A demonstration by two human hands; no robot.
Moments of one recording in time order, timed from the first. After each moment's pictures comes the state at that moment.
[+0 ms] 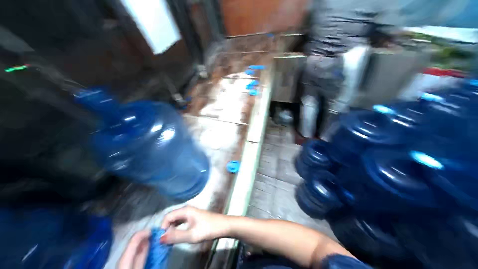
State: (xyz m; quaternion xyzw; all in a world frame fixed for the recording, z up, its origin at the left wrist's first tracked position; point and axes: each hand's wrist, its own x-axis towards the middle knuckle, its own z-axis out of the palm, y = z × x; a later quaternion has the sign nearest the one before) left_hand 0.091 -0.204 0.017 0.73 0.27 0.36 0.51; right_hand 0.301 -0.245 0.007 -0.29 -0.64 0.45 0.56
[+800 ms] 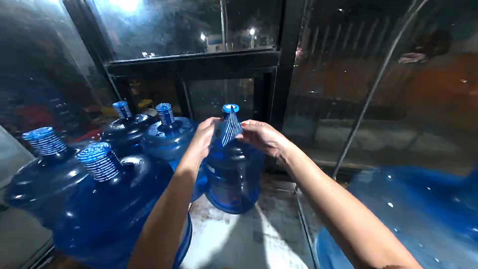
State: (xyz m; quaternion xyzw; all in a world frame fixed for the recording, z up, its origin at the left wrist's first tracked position) left_hand -0.128 -0.050 0.187 0.49 0.53 0.64 0.25; right_hand 0.040 0.051 0.189 -0.17 -0.64 0.67 0.32
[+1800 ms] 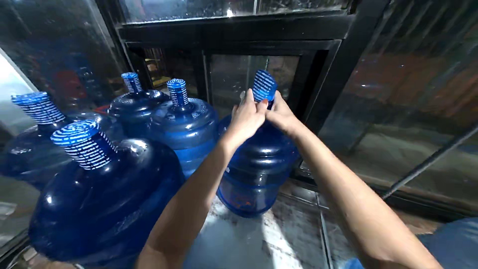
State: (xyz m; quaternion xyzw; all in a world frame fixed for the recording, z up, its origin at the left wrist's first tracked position) left_hand -0.138 0.033 0.184 0.55 0.68 0.47 0.08; right_hand -0.043 0.143 0.169 -0.18 -0.81 0.40 0.39
